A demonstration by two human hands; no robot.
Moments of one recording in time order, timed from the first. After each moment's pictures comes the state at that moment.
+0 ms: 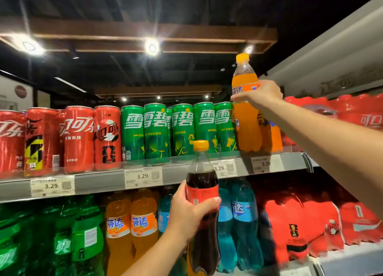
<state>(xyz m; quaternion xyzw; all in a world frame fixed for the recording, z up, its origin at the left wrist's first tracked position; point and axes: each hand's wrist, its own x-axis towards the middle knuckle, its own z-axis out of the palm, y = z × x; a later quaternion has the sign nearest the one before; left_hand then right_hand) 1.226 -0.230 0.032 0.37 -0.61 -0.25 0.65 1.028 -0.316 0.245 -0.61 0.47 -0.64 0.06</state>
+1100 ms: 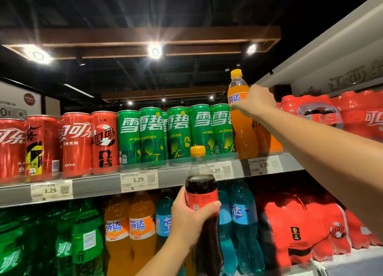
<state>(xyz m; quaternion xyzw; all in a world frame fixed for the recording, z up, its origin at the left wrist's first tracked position) 1.211 -0.233 0.027 0.39 -0.60 -0.22 0.66 1.033 -0.326 0.242 -0.62 0.57 -0.54 -0.10</state>
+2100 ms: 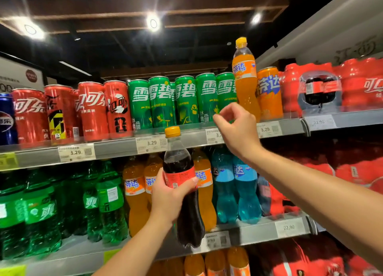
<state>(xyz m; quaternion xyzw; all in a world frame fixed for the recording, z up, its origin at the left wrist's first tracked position) 1.257 -0.179 -0.002 0.43 -0.55 -0.20 0.69 1.095 -0.231 0.106 -0.67 0.33 -0.66 0.06</state>
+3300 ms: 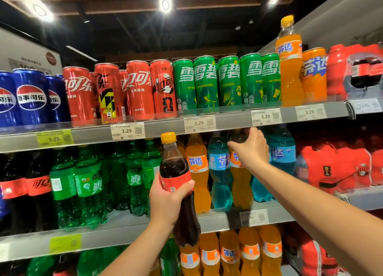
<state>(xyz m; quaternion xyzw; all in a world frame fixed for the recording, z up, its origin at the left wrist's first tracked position) 1.367 -0.134 -0.040 0.47 -0.50 -0.19 0.71 1.185 -0.253 0.028 -0.60 0.57 -0.55 0.08</state>
